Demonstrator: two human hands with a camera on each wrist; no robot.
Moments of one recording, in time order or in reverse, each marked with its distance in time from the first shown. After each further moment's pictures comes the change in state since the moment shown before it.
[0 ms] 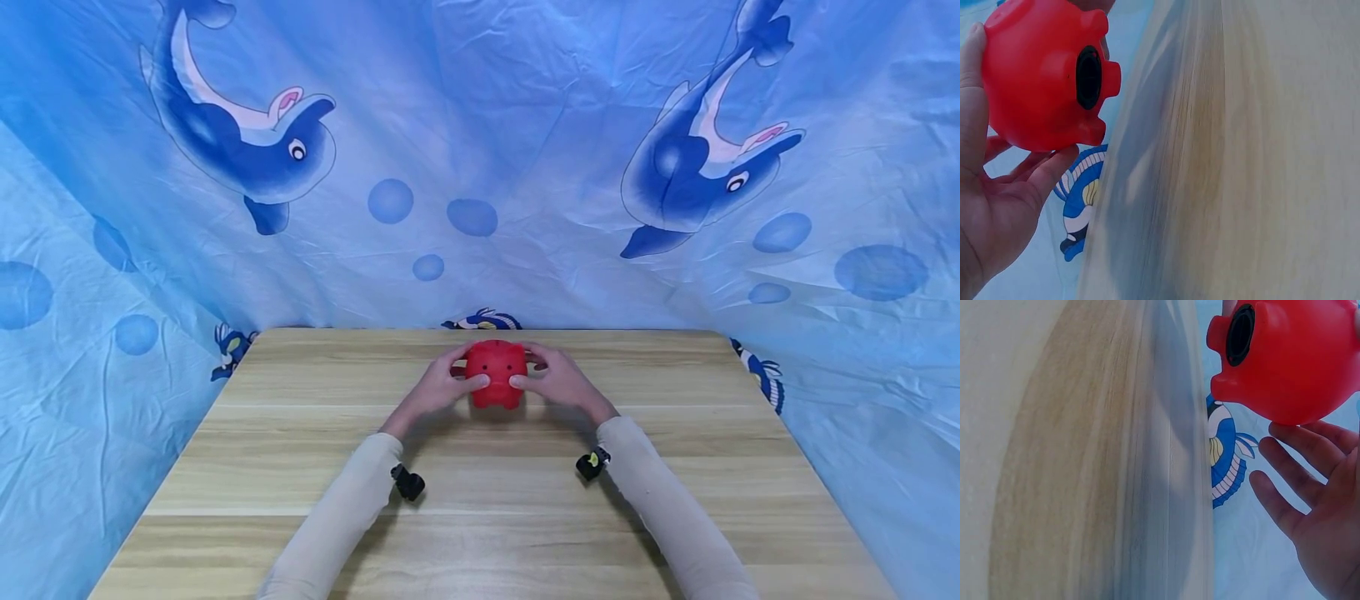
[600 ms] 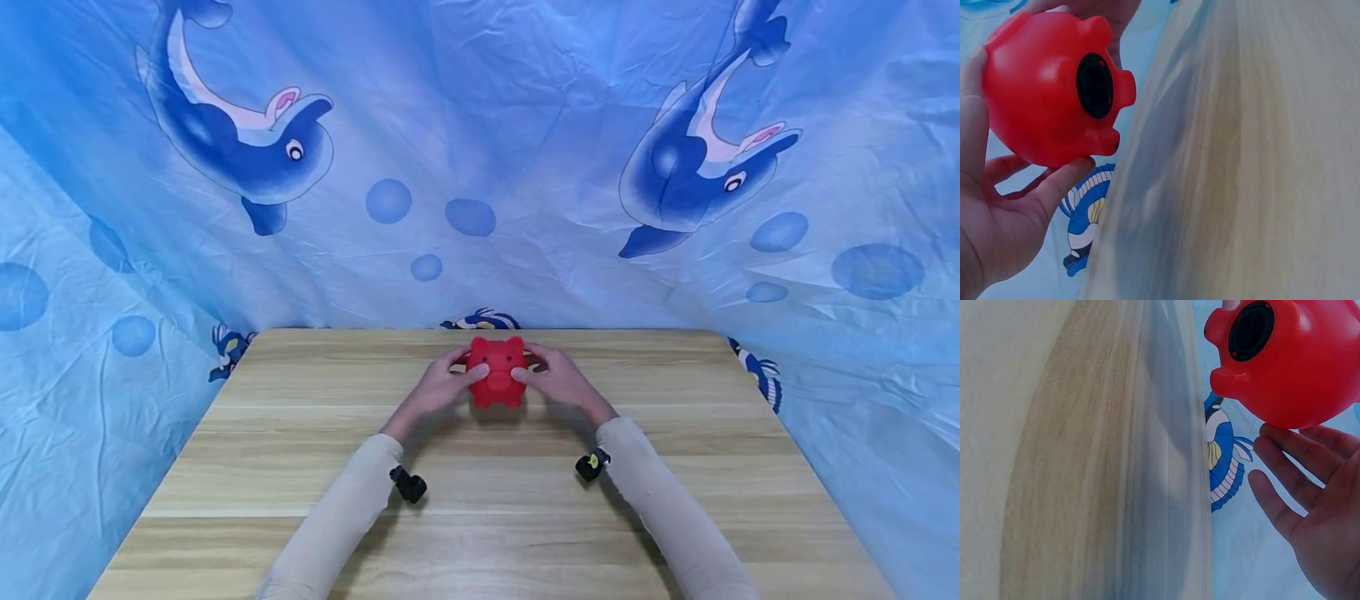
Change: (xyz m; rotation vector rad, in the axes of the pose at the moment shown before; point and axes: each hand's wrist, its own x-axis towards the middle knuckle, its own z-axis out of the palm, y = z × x) left_hand 0.000 0.009 0.006 -0.002 0.055 -0.047; right_hand 0.001 0.003 0.000 0.070 0.008 -0.046
